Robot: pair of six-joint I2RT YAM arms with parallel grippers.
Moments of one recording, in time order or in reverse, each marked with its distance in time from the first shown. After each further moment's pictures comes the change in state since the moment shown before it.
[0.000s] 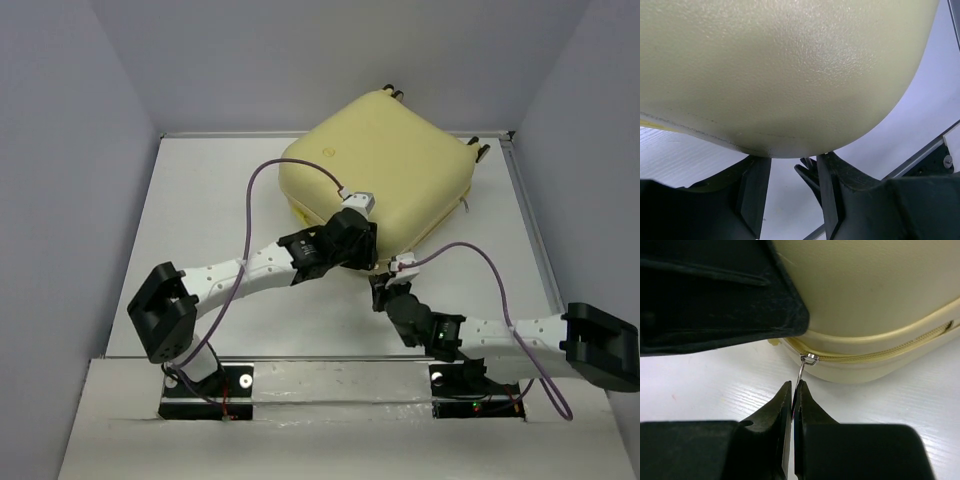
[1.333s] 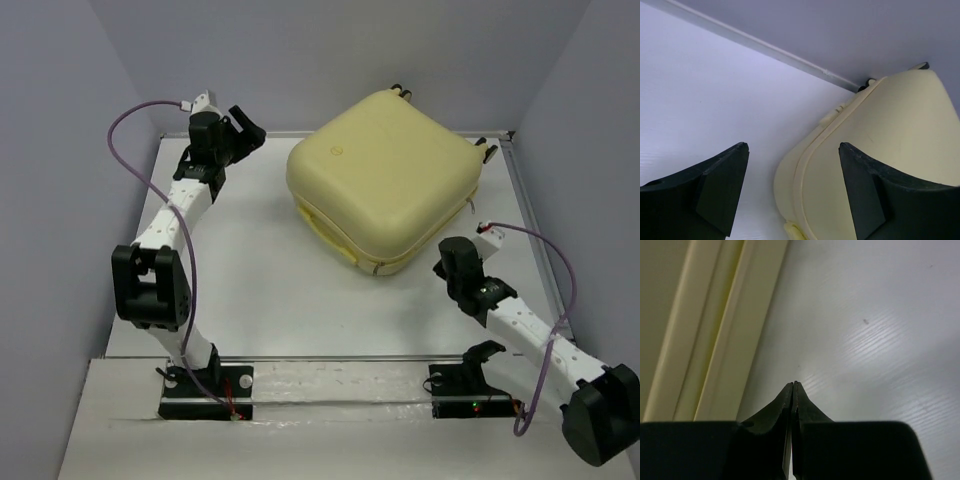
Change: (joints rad) left arm 0.874 0.047 0.197 0.214 0.236 -0.005; right arm -0.748 -0.184 0.204 -0.789 -0.170 0.381
